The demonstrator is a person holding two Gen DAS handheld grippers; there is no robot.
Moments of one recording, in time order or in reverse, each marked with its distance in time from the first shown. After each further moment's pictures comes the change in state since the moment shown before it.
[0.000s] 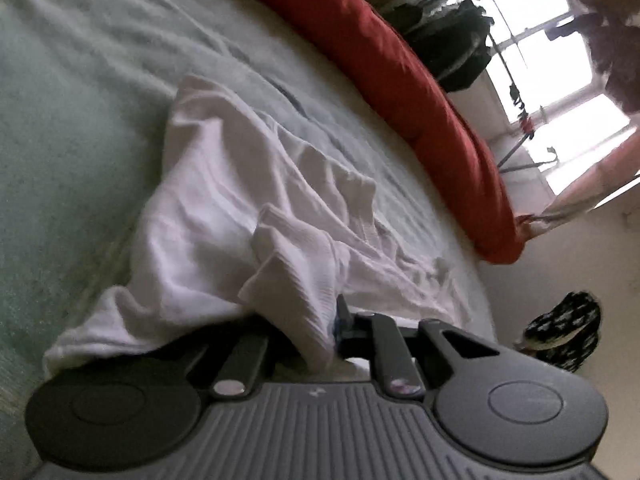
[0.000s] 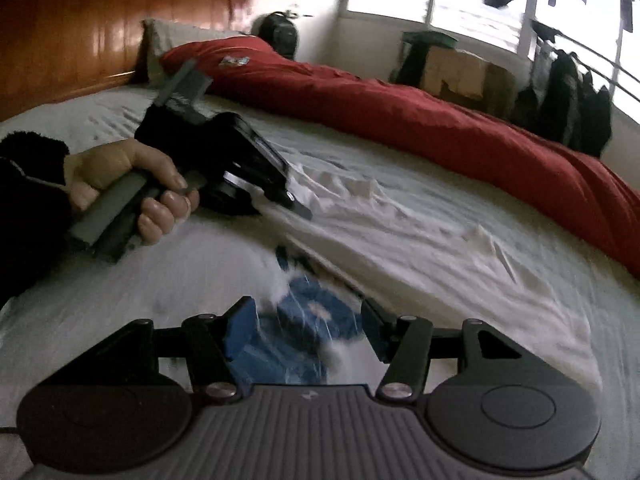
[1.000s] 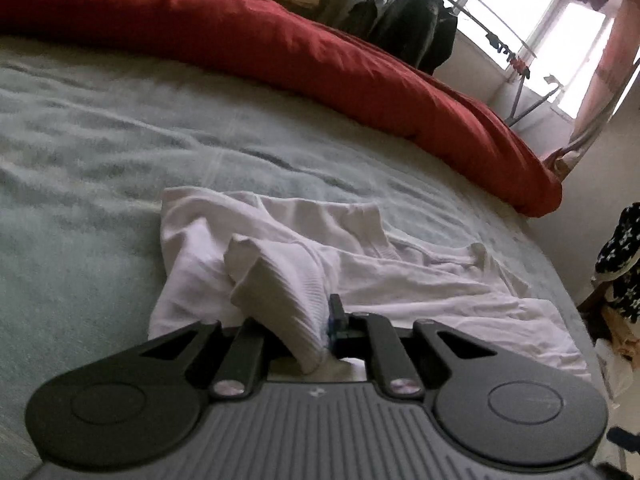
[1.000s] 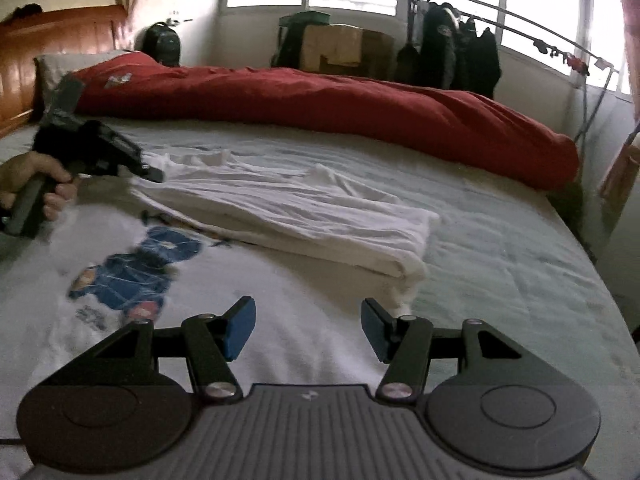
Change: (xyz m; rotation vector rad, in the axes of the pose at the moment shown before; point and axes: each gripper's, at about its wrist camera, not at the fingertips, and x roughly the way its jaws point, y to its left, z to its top) left arm -0.024 -0.036 0.001 0.350 -0.080 0.170; right arm -0.058 -0.078 -0.053 0.203 0.013 -0.250
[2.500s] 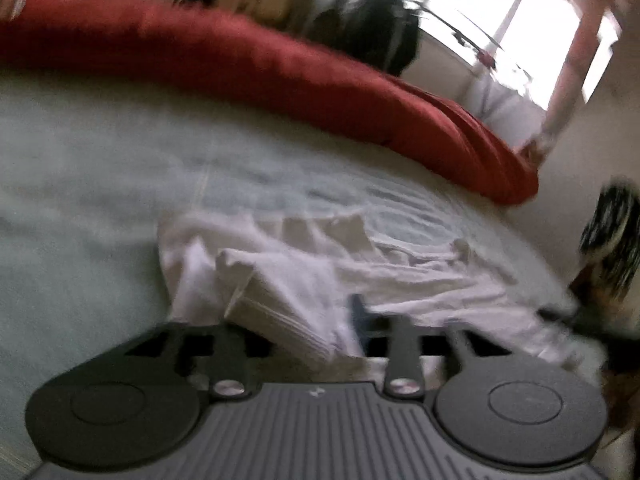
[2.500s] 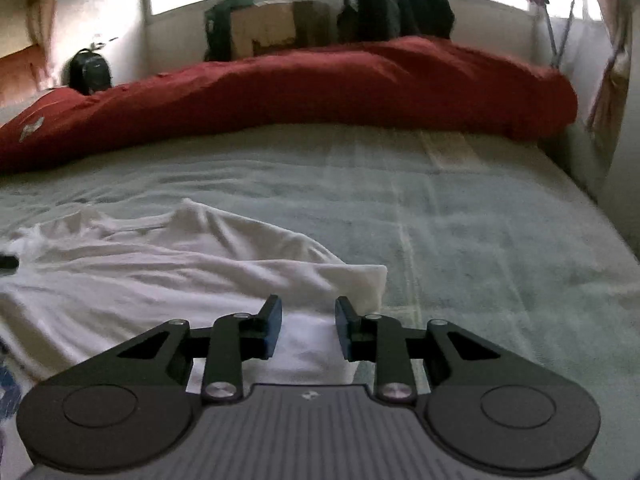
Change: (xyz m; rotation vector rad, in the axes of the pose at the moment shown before) left arm -0.006 -0.010 0.004 0.202 -0.062 0.002; right arm 0.151 -0.097 0.055 0.192 0.047 -0.028
